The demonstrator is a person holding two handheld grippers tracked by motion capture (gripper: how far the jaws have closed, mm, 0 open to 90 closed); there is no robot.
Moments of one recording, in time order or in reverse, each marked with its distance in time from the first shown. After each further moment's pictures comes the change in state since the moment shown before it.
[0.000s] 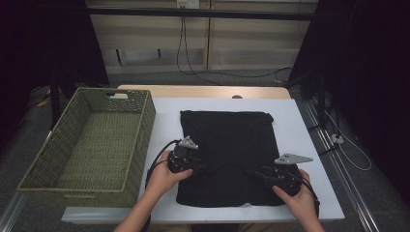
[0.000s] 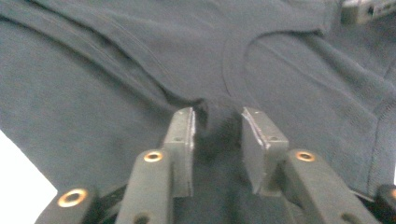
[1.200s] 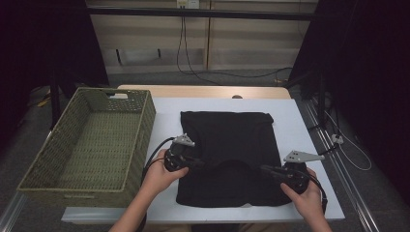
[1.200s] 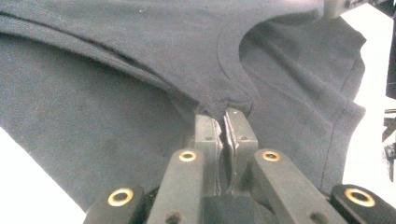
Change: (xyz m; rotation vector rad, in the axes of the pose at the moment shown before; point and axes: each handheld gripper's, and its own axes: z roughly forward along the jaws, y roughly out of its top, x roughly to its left) left arm -0.004 0.008 -0.023 -0.044 -0.051 -0.005; right arm -0.007 0.008 -0.021 -0.079 0.097 -0.002
